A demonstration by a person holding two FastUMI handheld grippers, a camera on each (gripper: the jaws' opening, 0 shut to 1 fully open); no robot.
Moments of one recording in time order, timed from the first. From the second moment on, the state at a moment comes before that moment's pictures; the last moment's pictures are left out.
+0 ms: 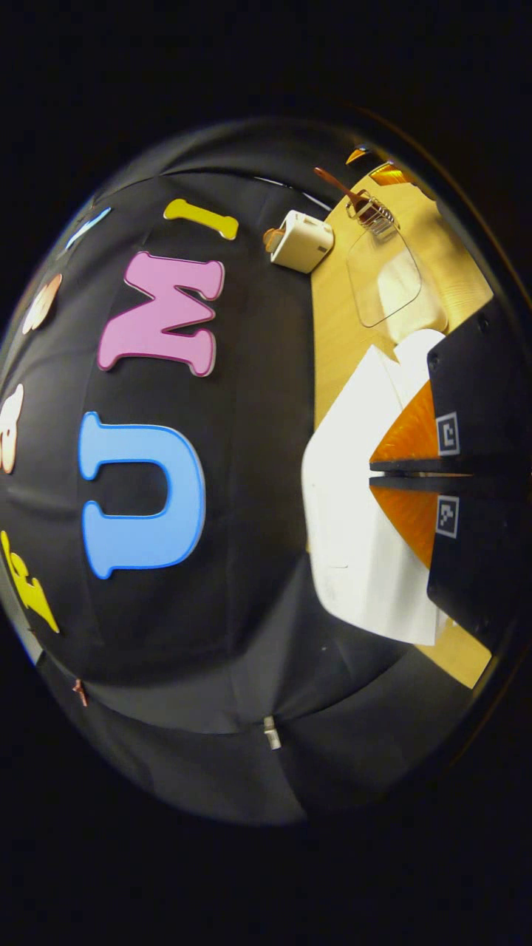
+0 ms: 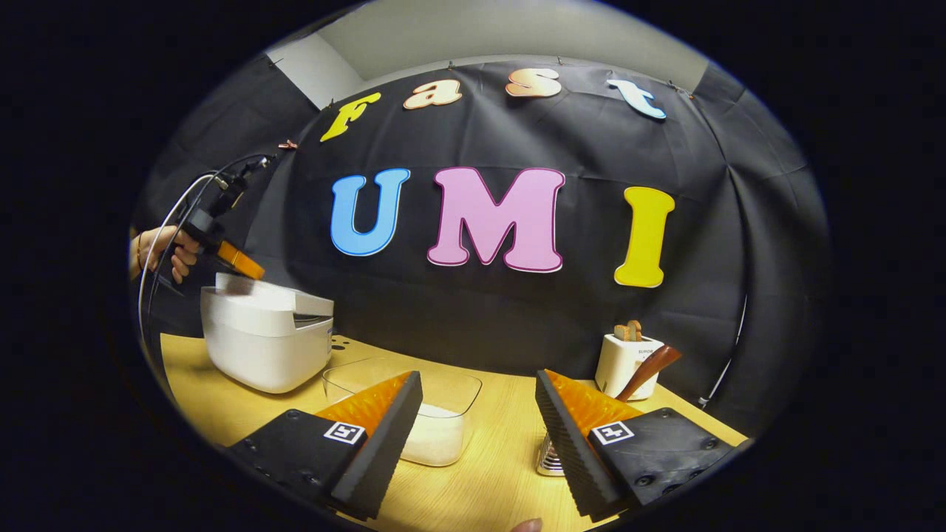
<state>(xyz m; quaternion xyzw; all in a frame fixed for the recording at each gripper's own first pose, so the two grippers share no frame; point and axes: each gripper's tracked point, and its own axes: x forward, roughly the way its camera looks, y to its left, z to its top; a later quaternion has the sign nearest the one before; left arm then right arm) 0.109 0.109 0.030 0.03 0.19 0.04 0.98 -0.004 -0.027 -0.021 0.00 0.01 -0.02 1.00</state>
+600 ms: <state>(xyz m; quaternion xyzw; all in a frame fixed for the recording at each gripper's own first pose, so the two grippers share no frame) 0.147 0.100 0.116 0.11 0.02 0.06 0.99 -0.005 -0.032 -0.017 -0.01 0.01 -0.03 1.00</state>
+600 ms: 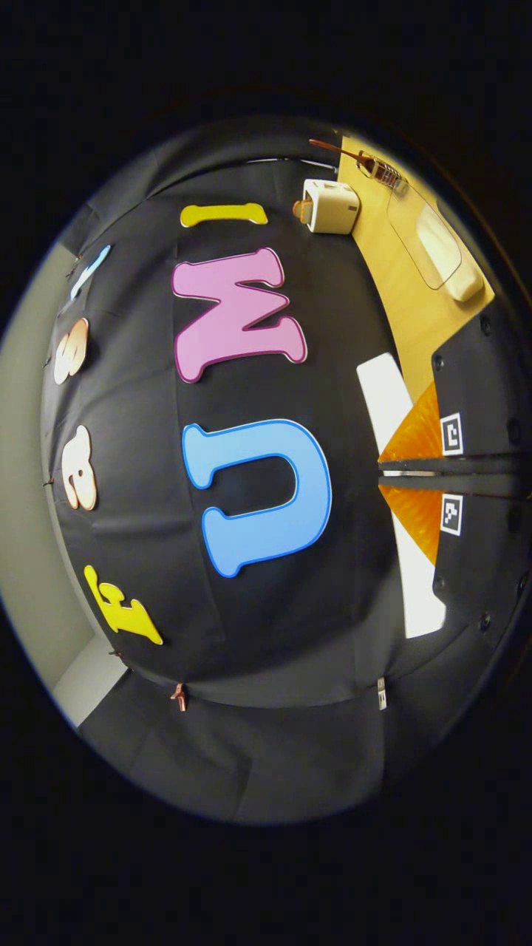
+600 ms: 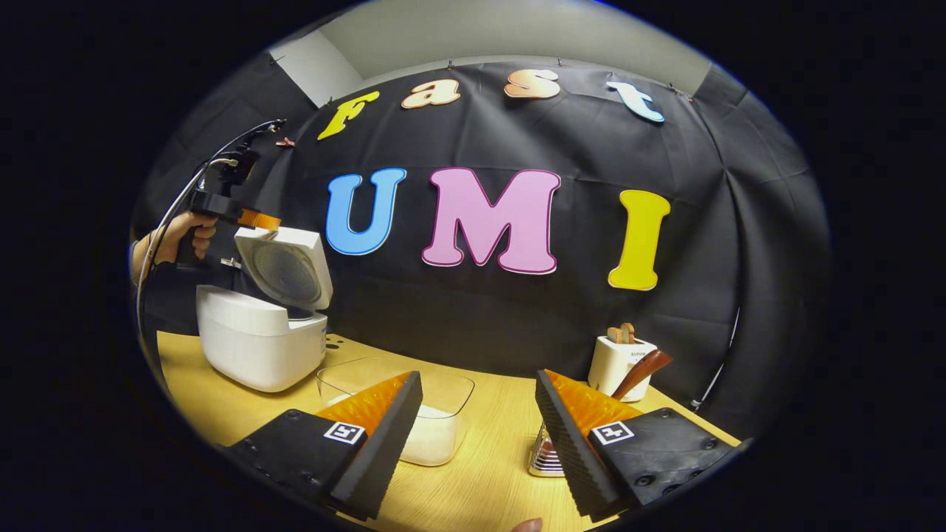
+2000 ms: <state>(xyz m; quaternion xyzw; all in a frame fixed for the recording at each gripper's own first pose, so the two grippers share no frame) 0.038 -0.030 -0.002 0.00 0.06 -0.06 1.00 0.061 -0.180 -0.114 0.10 0.13 -0.15 0.98</state>
